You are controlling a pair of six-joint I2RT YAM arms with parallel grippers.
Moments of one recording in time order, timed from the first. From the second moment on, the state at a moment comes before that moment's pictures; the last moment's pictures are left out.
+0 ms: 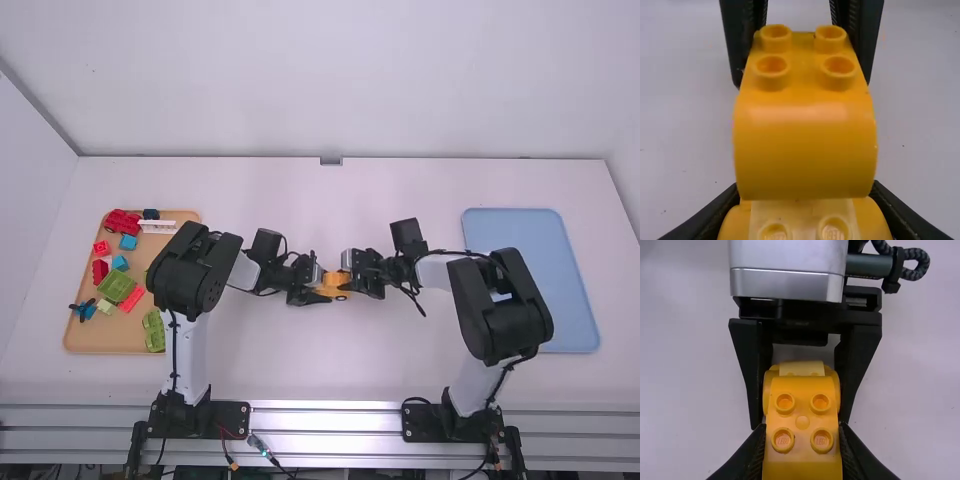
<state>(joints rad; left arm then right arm) -0.27 2.15 0.81 0.37 1.08 0.98 0.28 1.87 0.80 -0.05 -0.96 -1.14</state>
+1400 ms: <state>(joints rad) -0.27 2.15 0.82 0.36 1.07 0.98 0.32 1.91 0.80 0.06 -0.96 -1.07</state>
